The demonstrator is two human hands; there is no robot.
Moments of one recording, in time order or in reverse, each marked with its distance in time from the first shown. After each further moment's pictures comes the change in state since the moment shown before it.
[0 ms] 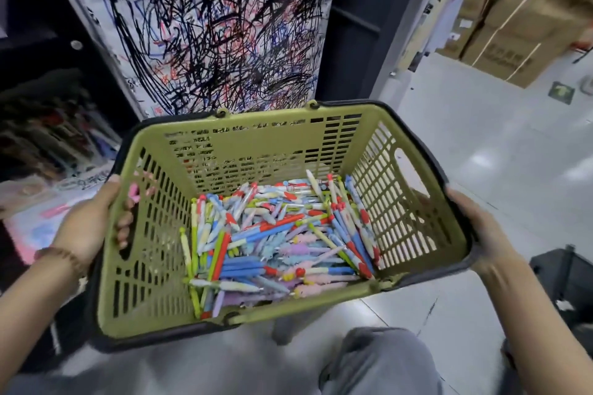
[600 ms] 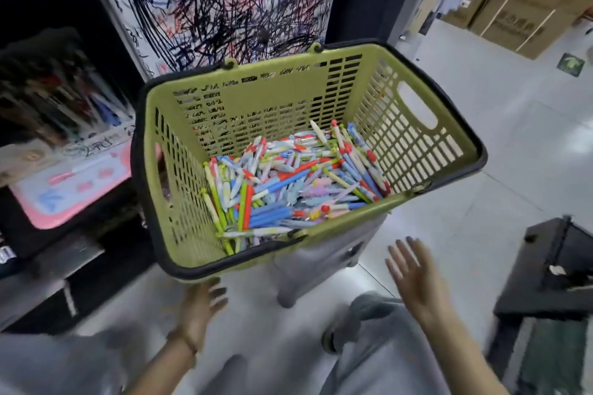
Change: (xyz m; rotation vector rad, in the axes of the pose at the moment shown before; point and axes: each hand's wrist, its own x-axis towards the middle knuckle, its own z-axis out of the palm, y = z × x) left_hand -0.094 -0.167 0.083 -0.329 -0.069 -0.325; right_hand -0.019 0.160 0.001 0.384 0.628 0.040
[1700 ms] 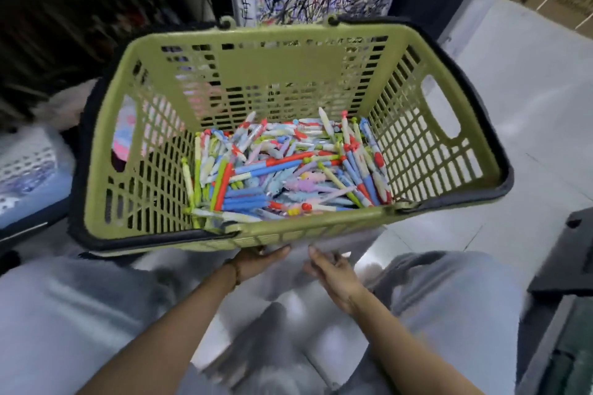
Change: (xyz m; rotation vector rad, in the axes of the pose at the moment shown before) left_hand 0.037 -0.044 -0.078 0.606 -0.385 0.046; right_hand -0.062 0.231 0.079 -0.374 -0.314 0.267
